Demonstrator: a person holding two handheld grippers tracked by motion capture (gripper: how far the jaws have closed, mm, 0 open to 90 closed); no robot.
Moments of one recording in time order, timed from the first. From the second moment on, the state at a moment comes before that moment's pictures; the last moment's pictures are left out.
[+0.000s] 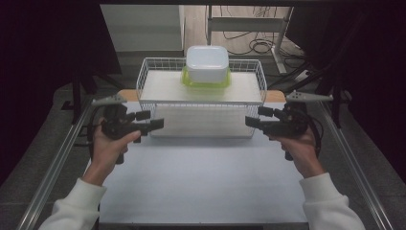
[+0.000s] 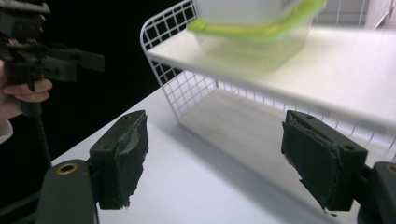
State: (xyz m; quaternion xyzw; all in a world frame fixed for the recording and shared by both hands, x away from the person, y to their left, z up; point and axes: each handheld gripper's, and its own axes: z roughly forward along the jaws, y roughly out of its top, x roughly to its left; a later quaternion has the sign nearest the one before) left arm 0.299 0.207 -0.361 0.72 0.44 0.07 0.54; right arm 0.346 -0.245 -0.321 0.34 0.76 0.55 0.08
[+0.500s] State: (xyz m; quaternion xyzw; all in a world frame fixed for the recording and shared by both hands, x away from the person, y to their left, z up) left arm 0.259 0.209 -0.460 0.75 0.47 0.08 0.46; right arm 0.301 -0.265 -0.425 0.36 0.79 0.49 0.07
